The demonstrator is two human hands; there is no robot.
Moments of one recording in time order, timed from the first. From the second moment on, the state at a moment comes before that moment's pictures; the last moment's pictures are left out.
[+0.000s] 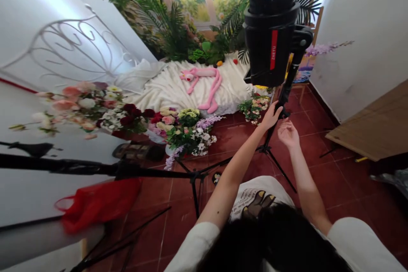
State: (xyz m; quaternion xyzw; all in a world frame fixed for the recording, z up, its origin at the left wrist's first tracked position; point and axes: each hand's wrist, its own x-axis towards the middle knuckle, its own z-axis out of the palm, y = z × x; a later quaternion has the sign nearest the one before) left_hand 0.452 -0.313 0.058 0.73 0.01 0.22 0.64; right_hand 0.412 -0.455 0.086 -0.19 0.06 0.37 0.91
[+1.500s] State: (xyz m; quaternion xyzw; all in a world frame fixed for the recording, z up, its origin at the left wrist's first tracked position) left_hand 0.449 -0.326 0.065 0.74 0.08 0.21 0.64; right_hand 0.455 -0.475 0.090 -0.81 -0.21 -0.06 0.55
